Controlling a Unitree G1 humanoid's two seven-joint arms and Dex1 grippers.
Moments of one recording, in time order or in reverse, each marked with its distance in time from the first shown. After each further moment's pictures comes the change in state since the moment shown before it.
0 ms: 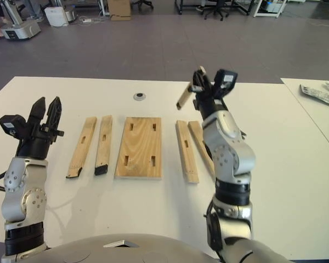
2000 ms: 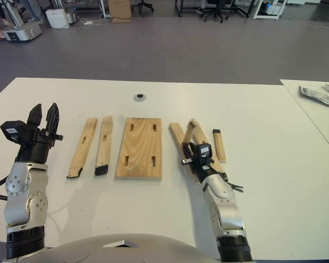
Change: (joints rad) left arm 0.005 -0.005 -0.023 0.057 0.076 -0.066 0.022; right arm 0.432 -0.029 0.125 0.305 -0.339 -0.432 0.377
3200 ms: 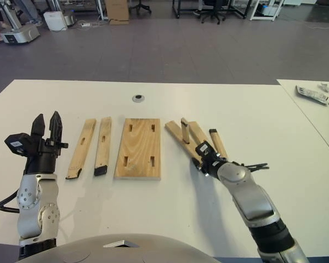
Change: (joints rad) left arm 0.081 -0.104 -0.036 -0.068 0.006 -0.057 0.053; right arm -0.208 -0.424 0.140 -0.211 -0.103 0.686 0.091
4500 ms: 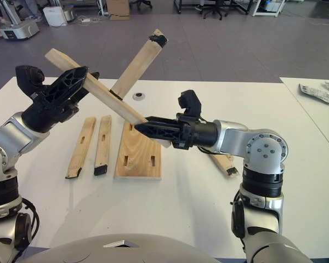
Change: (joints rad) left arm -0.511 0.442 0.050 0.123 -1.312 0.932 -0.181; right arm -0.411 0.197 -0.372 0.016 1.309 0.518 0.209
